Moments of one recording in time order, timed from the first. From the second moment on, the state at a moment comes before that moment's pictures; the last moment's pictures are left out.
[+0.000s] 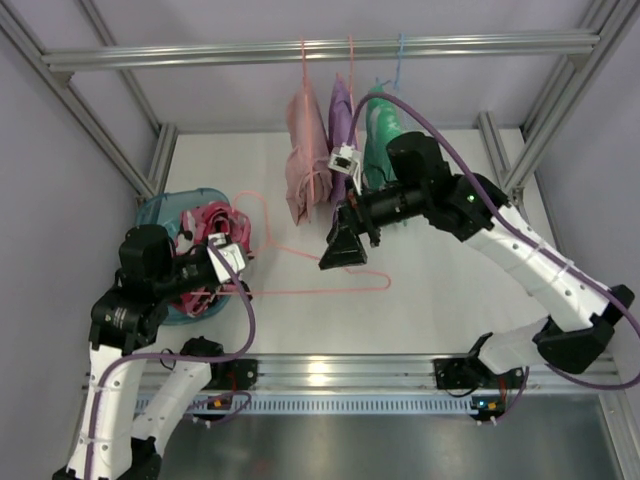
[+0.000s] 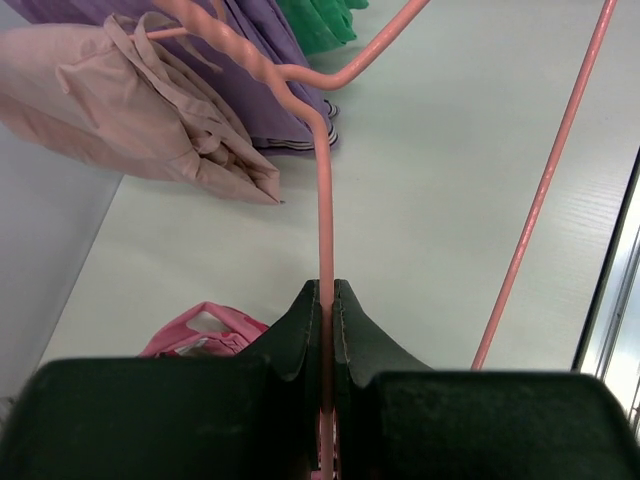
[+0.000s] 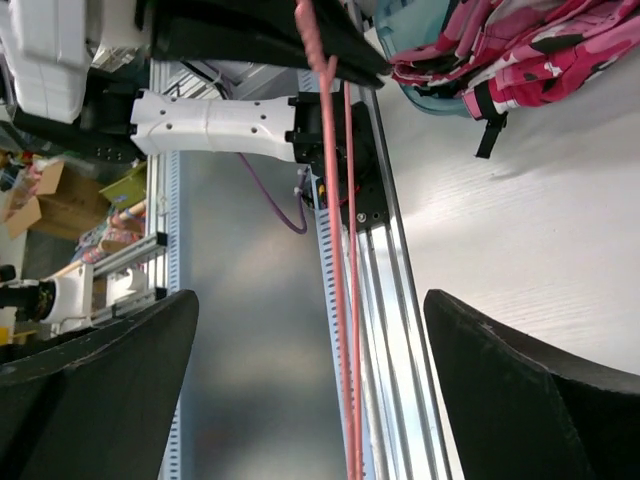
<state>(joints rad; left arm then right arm) -0.21 0.62 1.08 -0.94 0.71 0.79 0.83 1.43 1.67 -0.79 -0.79 0.25</state>
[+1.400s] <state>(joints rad) -0.21 0.69 1.17 -0.85 0.73 0.53 0.85 1.24 1.48 -0.85 -0.67 0.07</state>
